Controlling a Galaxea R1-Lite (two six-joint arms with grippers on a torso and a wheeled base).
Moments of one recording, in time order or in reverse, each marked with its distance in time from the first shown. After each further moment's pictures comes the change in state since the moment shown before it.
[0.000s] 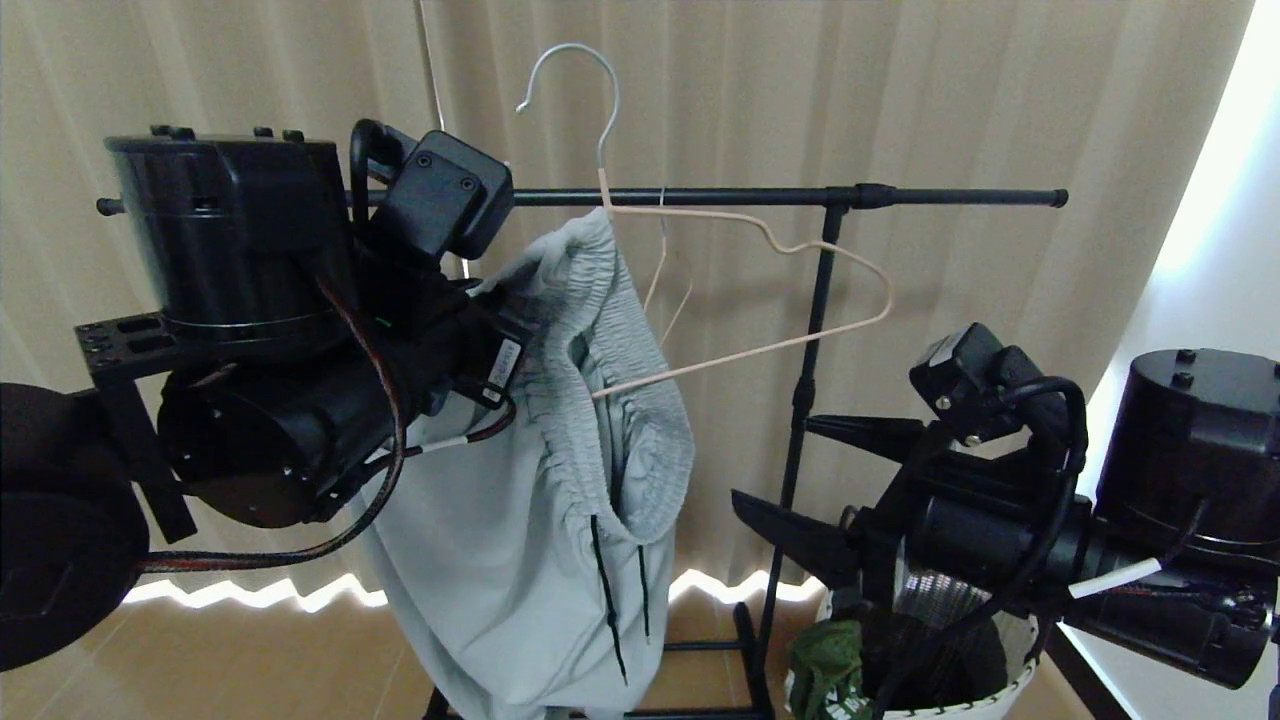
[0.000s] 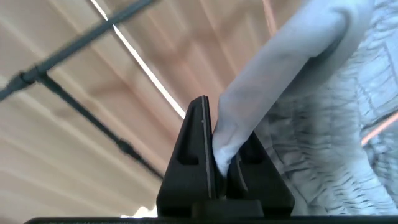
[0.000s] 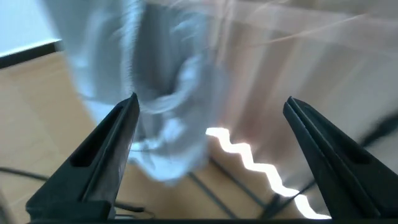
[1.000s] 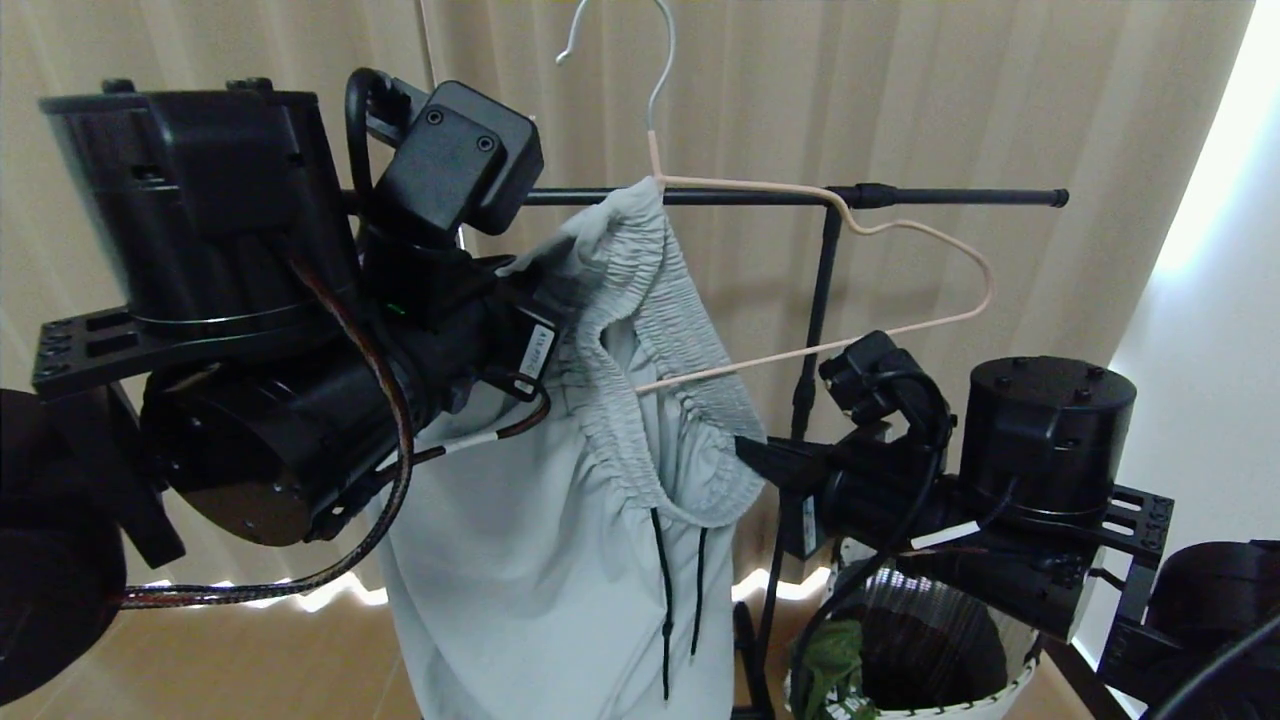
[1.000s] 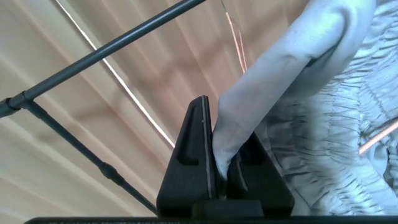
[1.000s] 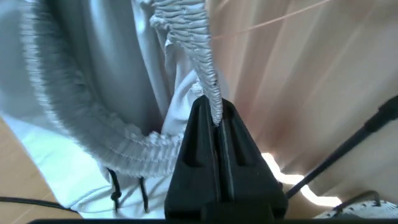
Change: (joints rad) left arm -0.084 -0.014 -0.015 -0.045 -0.001 0.004; right arm -0.028 0.191 -0.079 -0.084 -0.123 0.059
